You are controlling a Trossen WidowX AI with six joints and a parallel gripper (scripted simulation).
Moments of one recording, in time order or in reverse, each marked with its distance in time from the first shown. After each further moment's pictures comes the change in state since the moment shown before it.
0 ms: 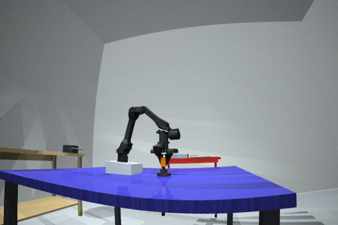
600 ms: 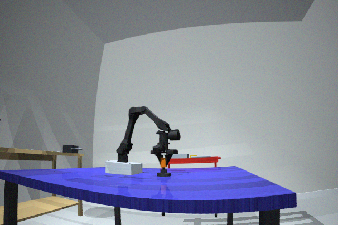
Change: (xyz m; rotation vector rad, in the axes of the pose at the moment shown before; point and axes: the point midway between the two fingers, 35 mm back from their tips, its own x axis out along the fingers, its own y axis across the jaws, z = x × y) arm 0.004 0.000 0.000 0.010 -0.001 -0.002
